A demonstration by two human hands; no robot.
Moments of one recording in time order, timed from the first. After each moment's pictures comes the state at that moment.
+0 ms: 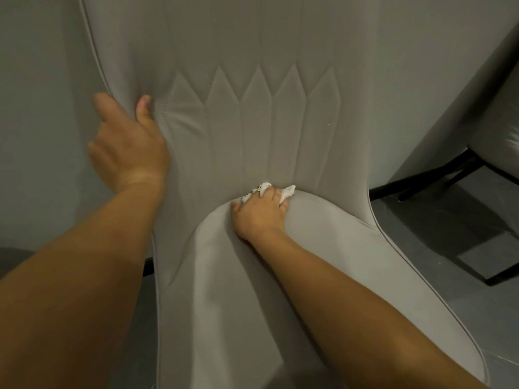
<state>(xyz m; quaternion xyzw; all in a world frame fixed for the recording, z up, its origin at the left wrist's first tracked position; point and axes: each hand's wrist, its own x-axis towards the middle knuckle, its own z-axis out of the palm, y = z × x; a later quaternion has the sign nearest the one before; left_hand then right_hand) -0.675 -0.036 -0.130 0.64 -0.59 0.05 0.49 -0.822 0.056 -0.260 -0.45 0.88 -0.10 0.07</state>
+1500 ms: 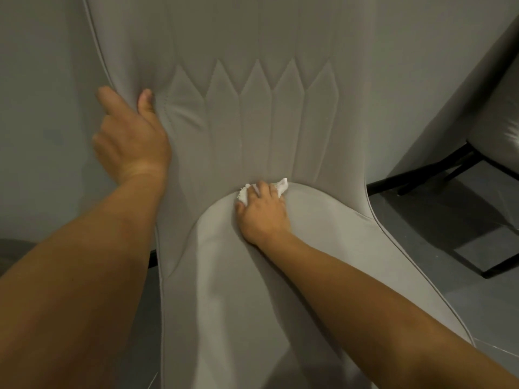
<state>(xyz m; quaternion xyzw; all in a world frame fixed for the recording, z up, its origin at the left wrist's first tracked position) -0.674 -0.037 -0.130 0.64 -0.59 0.04 0.48 -0.828 0.083 -0.263 -0.55 0.82 -0.16 0.05</state>
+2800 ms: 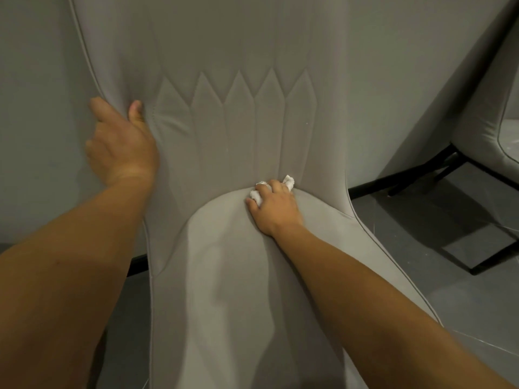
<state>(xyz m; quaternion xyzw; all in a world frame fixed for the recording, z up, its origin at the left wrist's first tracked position) -0.672 -0.033 -0.128 0.66 -0.61 0.04 0.45 -0.887 0.099 -0.268 -0.54 0.82 -0.20 0.03</state>
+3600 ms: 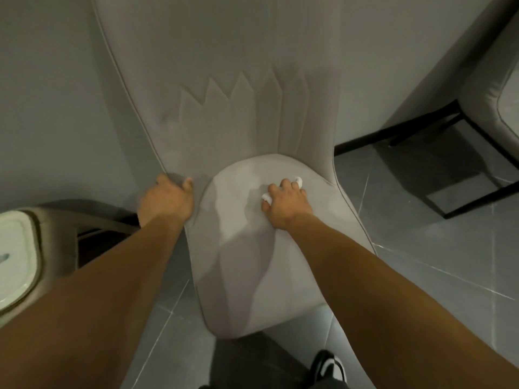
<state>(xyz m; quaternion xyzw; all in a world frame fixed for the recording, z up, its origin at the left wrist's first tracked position) -0.634 0.090 -0.103 0.68 -0.72 -0.14 0.02 -0.859 0.196 -0.176 -0.54 0.82 -0.01 0.19</state>
